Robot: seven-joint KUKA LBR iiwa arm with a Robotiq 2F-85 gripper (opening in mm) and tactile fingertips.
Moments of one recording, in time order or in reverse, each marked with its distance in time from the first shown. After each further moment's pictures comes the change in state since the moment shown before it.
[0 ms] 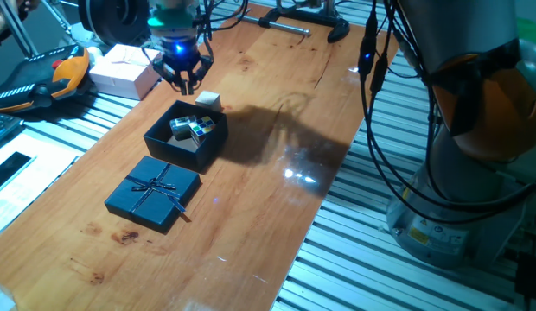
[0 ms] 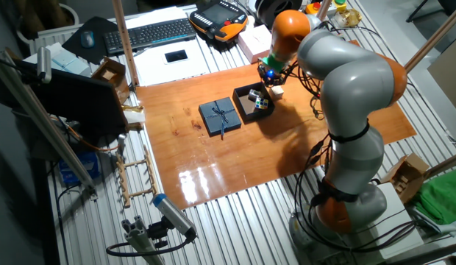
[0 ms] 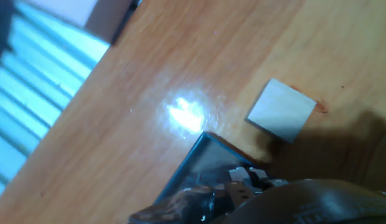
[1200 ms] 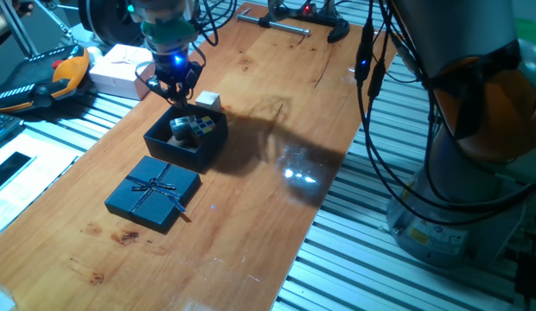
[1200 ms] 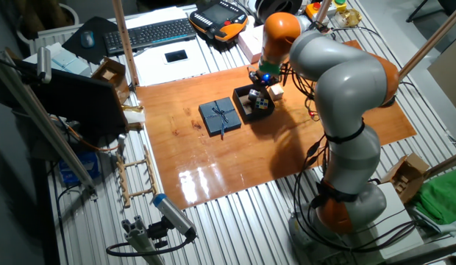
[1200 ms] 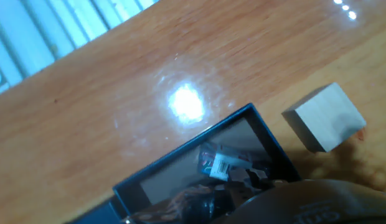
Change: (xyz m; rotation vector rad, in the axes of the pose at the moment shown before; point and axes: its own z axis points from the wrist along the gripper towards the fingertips) arm 0.024 0.018 0.012 0.000 0.019 -0.422
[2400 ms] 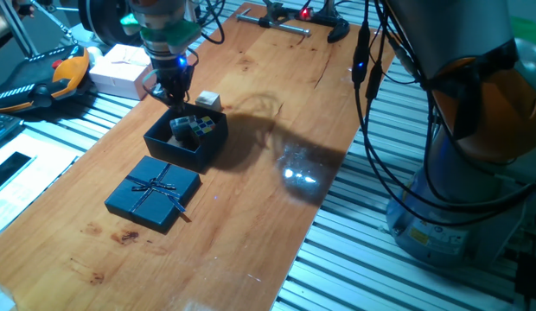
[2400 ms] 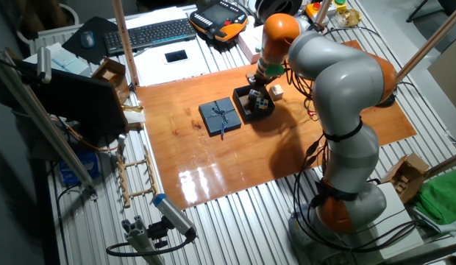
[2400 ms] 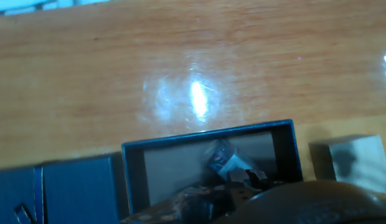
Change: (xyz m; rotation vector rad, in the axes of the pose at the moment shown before) arm -0.003 0.008 0.012 -0.035 -0.004 -0.404
